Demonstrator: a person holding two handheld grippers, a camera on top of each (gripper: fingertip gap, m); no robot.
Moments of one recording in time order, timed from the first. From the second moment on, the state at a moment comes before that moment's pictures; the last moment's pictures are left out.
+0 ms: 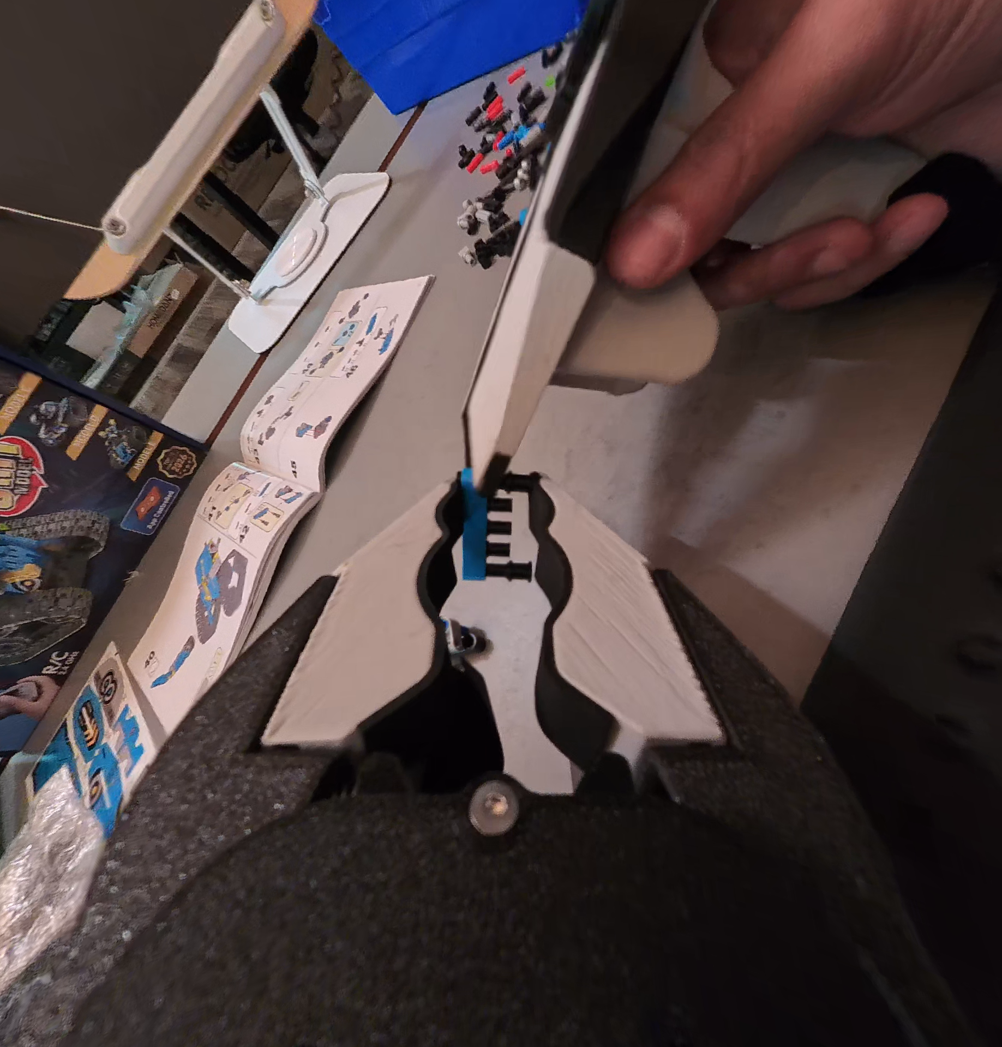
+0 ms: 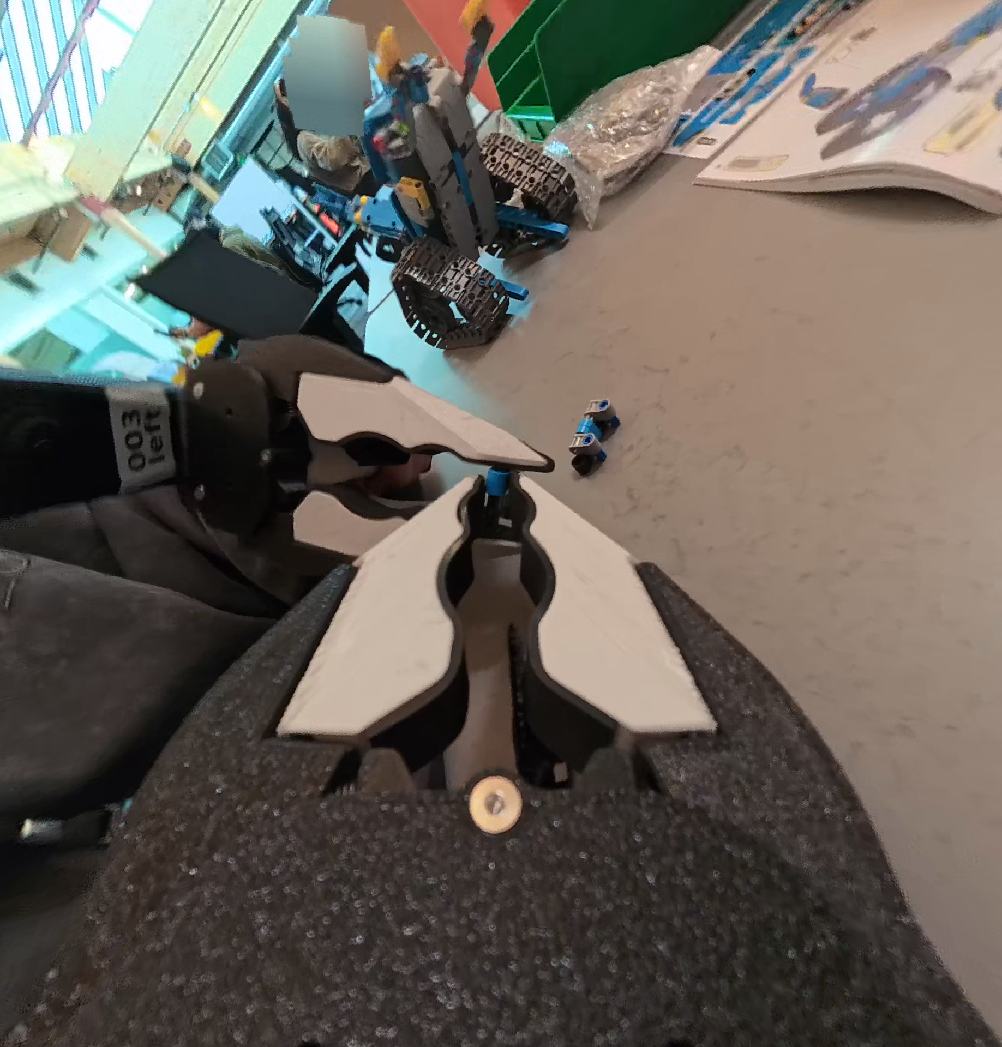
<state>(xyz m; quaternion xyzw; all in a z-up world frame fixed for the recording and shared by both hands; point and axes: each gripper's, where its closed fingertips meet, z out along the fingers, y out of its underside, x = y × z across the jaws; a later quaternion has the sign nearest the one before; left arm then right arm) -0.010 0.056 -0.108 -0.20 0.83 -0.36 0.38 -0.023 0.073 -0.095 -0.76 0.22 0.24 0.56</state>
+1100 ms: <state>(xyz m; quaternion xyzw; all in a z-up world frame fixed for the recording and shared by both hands) -0.057 0.022 -0.063 -0.18 0.76 -0.59 0.18 -0.069 0.052 -0.058 -0.76 -0.05 0.22 0.61</state>
